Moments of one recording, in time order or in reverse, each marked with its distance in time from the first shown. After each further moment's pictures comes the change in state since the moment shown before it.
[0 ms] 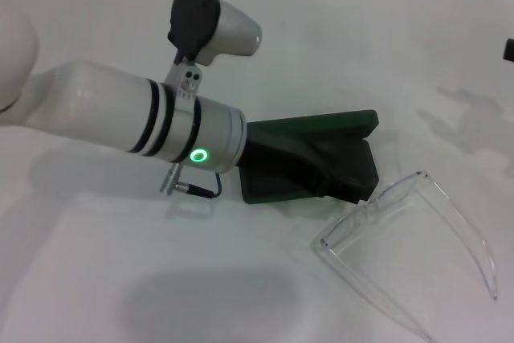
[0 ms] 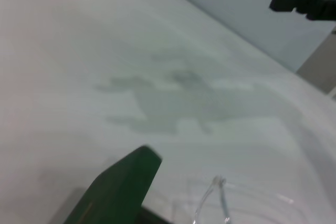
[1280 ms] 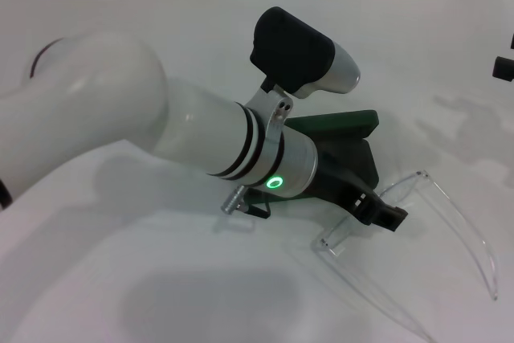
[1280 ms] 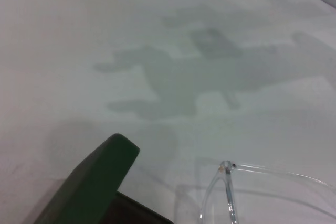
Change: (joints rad) left arm -0.077 -0.010 0.330 0.092 0.204 -0.232 -0.362; right arm -0.008 0.003 -0.003 0.053 -0.006 -0.010 -0.058
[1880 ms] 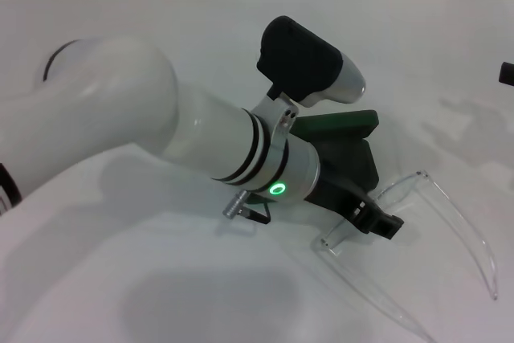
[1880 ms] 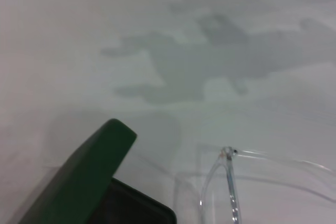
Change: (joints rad) left arm -0.026 0.001 0.031 -0.033 0.000 -0.007 -0.011; right arm -0.013 -0.006 0.000 0.000 -0.001 -0.001 -0.019
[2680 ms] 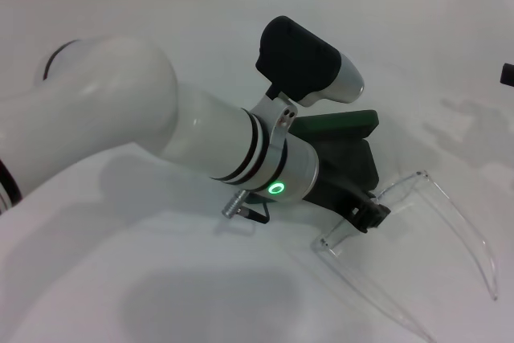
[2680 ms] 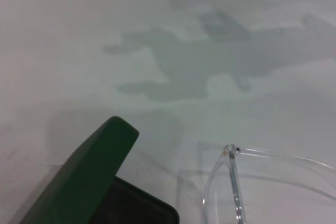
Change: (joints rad) left arm -0.004 0.001 0.000 -0.009 -0.005 -0.002 0.004; right arm -0.002 -0.003 0.000 0.000 -0.001 -0.001 -0.013
